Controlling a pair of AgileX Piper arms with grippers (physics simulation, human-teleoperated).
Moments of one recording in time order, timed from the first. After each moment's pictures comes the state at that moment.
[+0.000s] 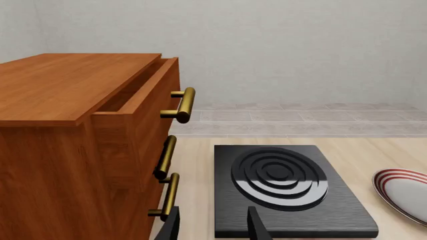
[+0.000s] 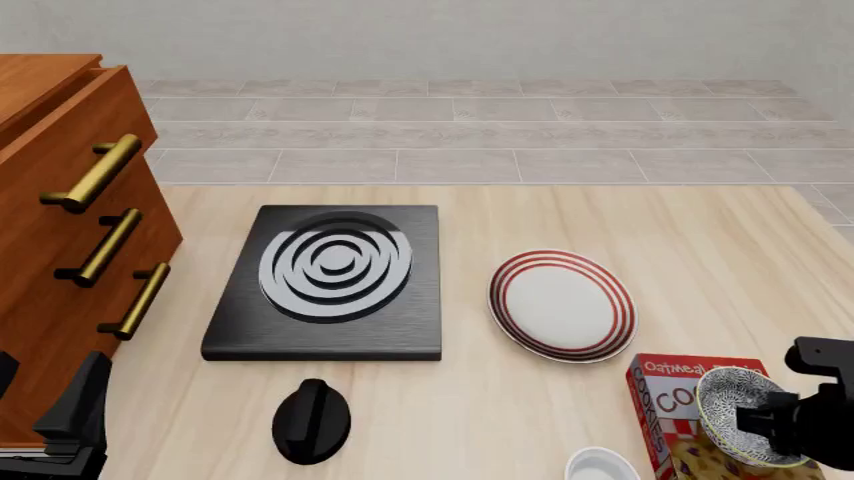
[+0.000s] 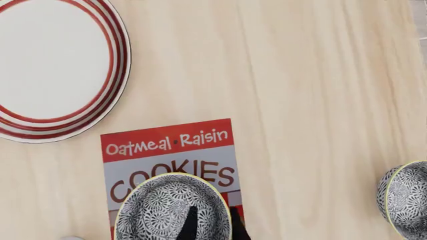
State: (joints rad) left arm 0.00 0.00 0.00 0.00 0.00; right arm -0.33 0.95 -0.34 0.45 -0.16
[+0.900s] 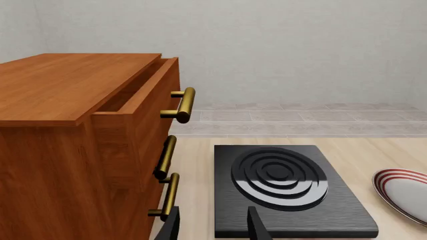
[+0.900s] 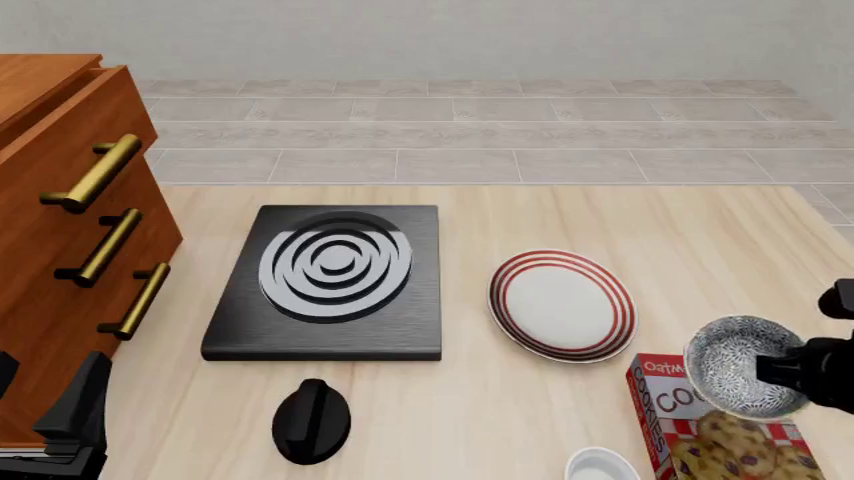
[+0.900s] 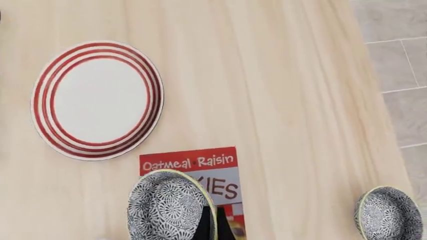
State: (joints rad) left arm 0.00 0.00 0.00 0.00 0.00; right arm -0.24 0.79 -0.52 0.62 -0.12
